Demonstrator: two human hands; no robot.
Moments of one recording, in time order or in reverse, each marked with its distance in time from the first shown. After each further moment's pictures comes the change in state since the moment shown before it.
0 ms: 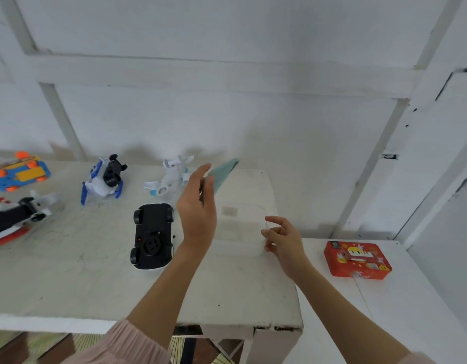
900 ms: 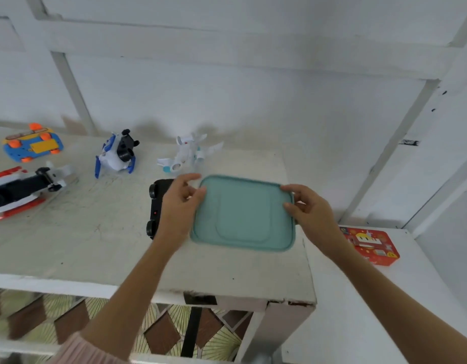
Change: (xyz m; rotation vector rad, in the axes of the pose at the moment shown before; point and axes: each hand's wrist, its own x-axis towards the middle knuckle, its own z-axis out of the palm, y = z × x) left_hand -0.008 -0.029 -0.074 -0.148 -0.362 -0.530; right_hand -0.021 -0.037 -0.005 -0.399 -0.112 -0.379
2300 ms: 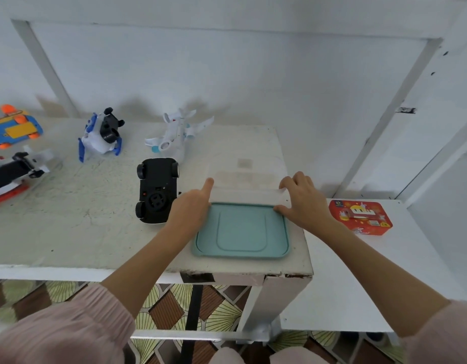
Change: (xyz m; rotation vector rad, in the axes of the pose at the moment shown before) left_hand 0.003 -0.053 0.019 1.355 -0.405 0.226; right_hand 0.001 0.035 -0.004 -1.107 -0.165 -0.092
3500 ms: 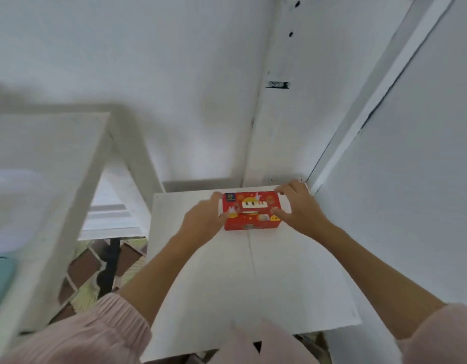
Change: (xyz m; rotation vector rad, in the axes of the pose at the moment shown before) left_hand 0.137 0.420 0.095 -0.524 -0.340 0.026; right_hand -0.034 0.424 -0.007 0.203 -0.143 0.174
